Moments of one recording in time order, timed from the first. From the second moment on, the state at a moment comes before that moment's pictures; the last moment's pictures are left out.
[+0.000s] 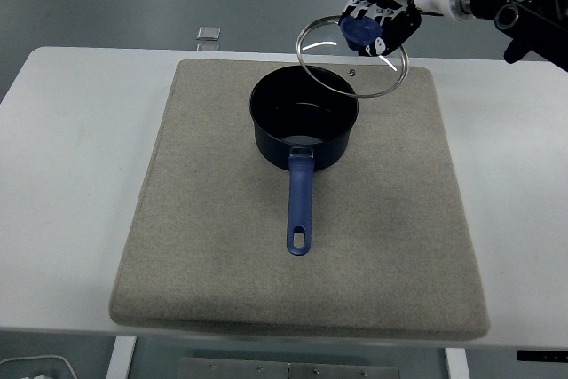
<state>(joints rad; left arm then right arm) 0.04 0.00 -0.14 -0.10 0.08 -0.09 0.09 1.52 -0.35 -0.03 0.79 -0.97 0.33 0.05</state>
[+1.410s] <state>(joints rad) 0.04 0.00 -0.14 -0.10 0.08 -0.09 0.09 1.30 -0.37 -0.08 0.74 -0.98 0.17 0.05</state>
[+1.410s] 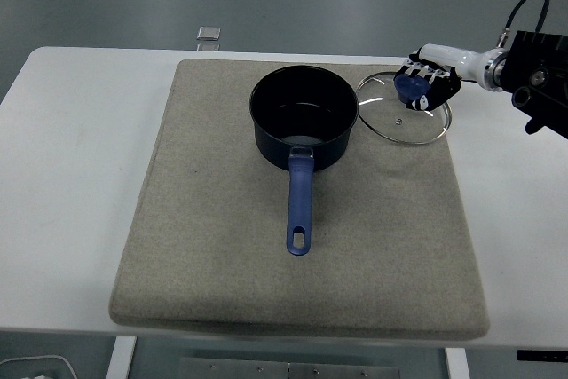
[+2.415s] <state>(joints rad) 0.04 0.00 -0.14 -0.10 0.08 -0.09 0.09 1.30 -0.37 0.11 0.73 -0.48 0.21 0.06</state>
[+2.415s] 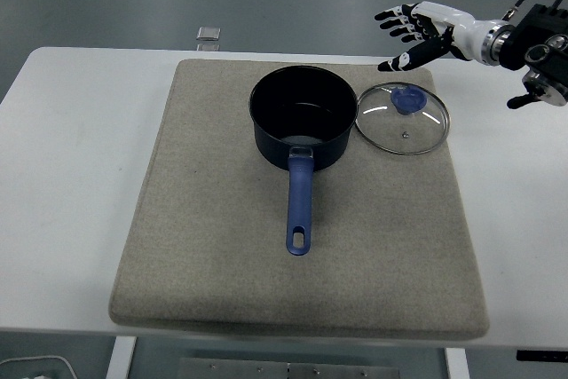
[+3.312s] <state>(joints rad) 0.04 0.00 -0.14 -0.10 0.08 -0.09 0.09 1.19 -0.29 0.27 0.67 0.38 0.21 0.05</state>
